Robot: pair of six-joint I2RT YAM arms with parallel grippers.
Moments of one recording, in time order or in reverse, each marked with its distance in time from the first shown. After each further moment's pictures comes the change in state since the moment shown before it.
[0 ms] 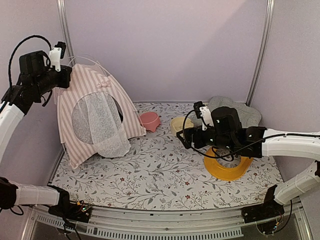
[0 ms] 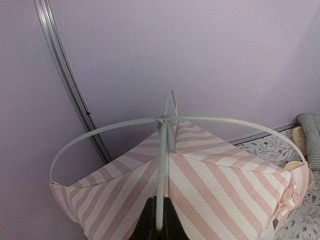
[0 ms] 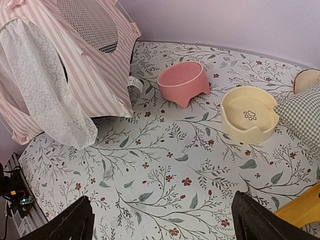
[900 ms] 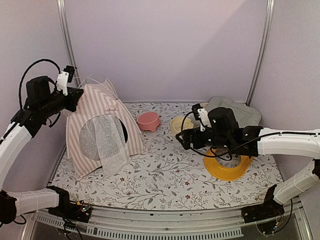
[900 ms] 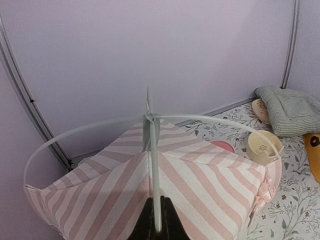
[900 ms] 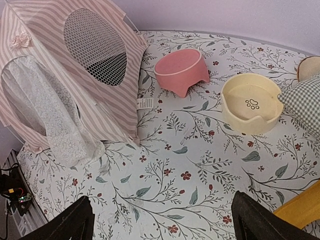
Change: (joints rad) left arm 0.044 -0.148 -0.386 0.183 0.253 0.005; right arm -0.029 0.044 0.005 -0.008 -0.047 0.022
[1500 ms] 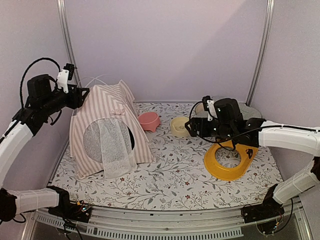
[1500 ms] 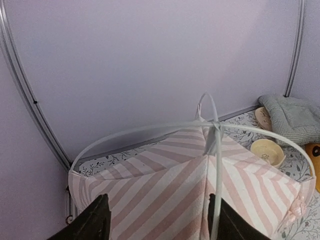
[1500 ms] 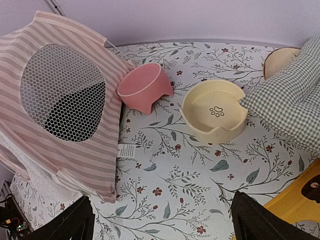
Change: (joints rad) left arm 0.000 0.027 -0.003 0.053 0.023 -0.033; right arm -0.127 0.015 0.049 -0.047 -0.003 0.043
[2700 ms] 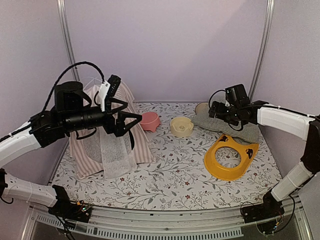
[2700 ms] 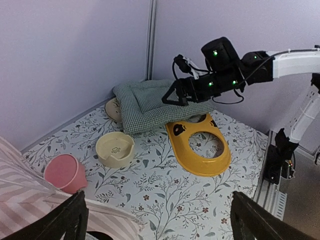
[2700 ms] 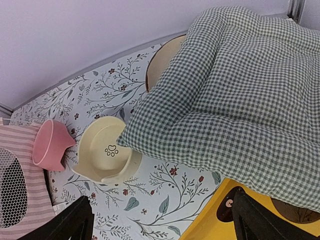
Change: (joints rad) left arm -0.681 0.039 0.038 -0.014 -0.040 -0.196; right arm -0.343 0.113 0.151 -0.202 0.039 0.116
